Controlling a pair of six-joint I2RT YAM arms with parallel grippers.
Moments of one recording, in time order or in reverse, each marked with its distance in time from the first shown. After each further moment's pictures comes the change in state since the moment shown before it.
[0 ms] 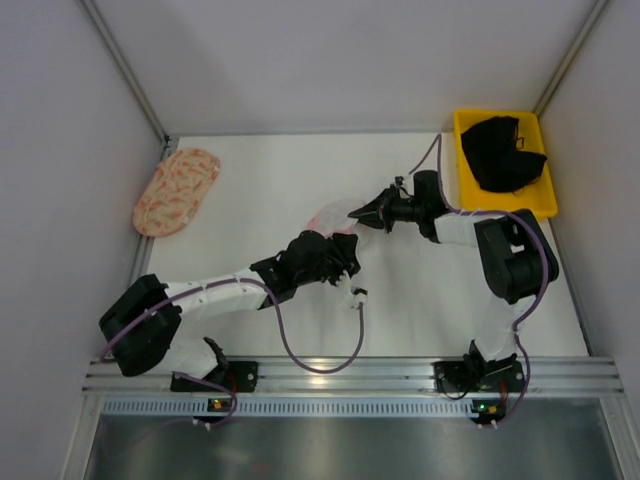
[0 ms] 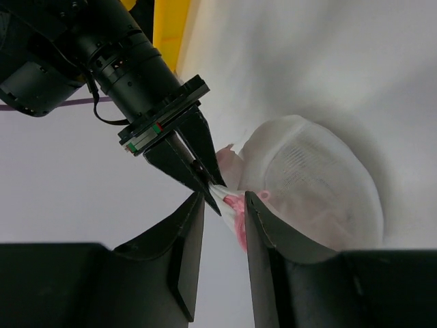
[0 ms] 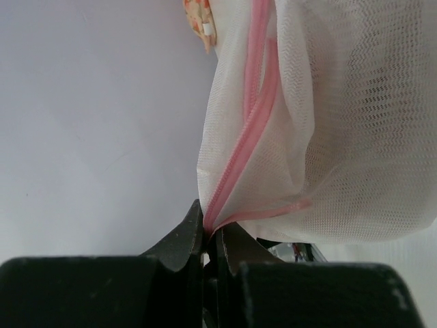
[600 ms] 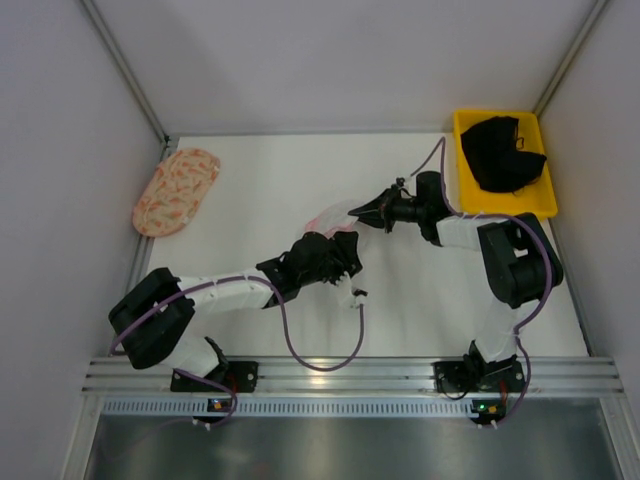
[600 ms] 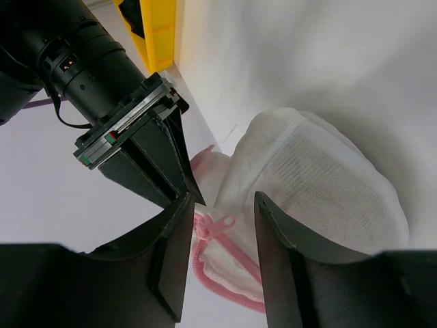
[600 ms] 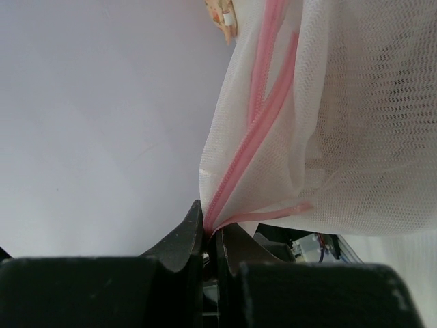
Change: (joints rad) left arm 0.008 0.085 -0.011 0.087 -0.054 0.106; right arm 0.003 -0.042 -0.041 0.071 -0.016 0.128
